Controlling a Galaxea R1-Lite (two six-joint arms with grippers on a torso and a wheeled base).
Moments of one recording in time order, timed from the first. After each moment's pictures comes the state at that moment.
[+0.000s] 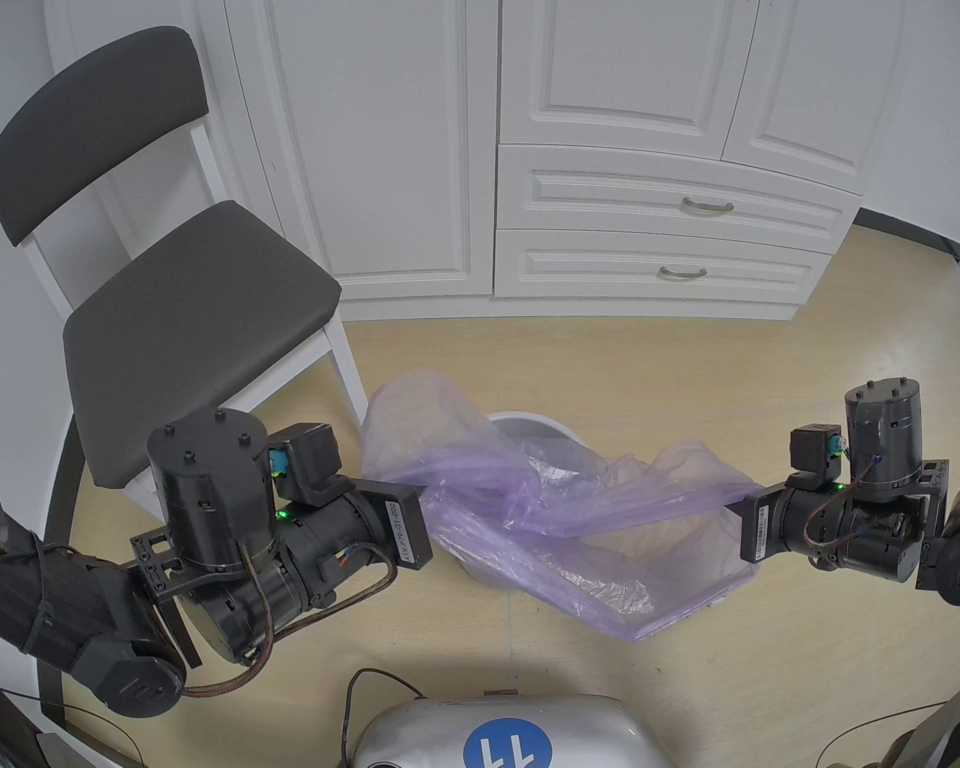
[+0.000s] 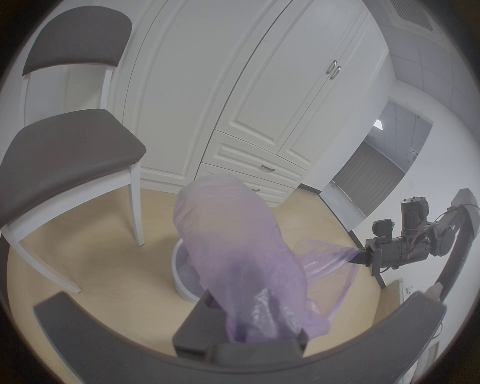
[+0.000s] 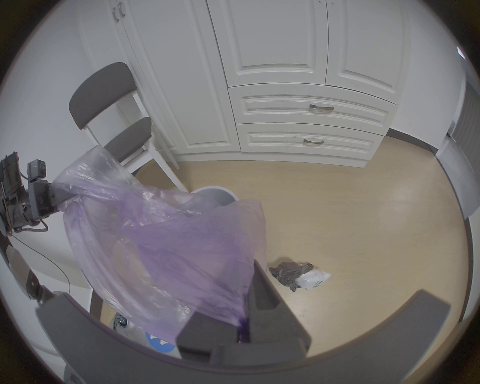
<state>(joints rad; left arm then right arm) -0.74 1.69 -0.56 -0.95 0.16 -0.34 0.50 1.49 -0.62 -0.39 -0.19 0.15</state>
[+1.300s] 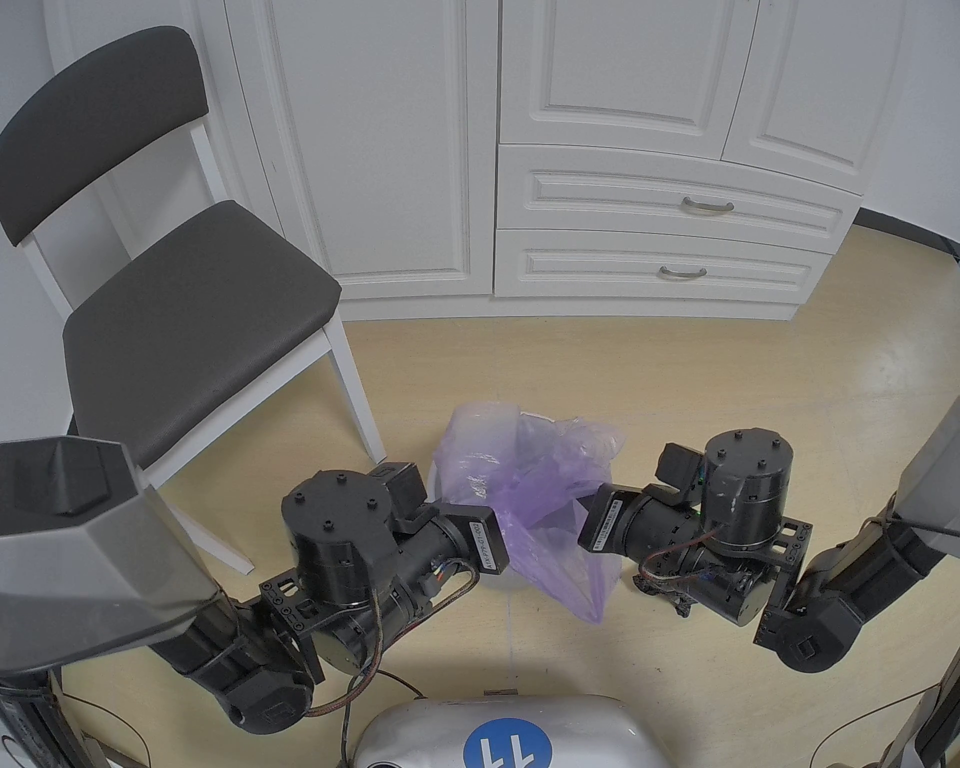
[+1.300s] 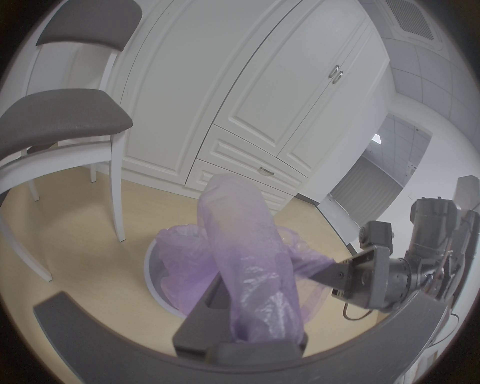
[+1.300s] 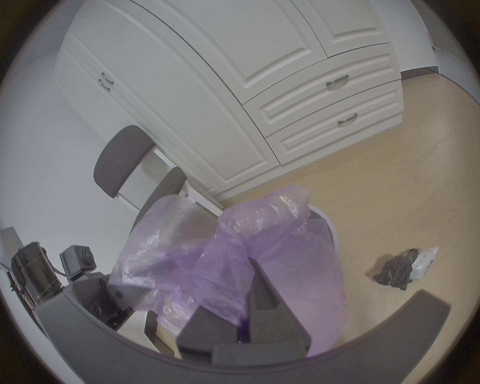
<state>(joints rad) -0.79 2.03 -0.61 -1.33 0.23 -0.39 0.70 1.93 -0.63 -1.11 -0.18 0.55</state>
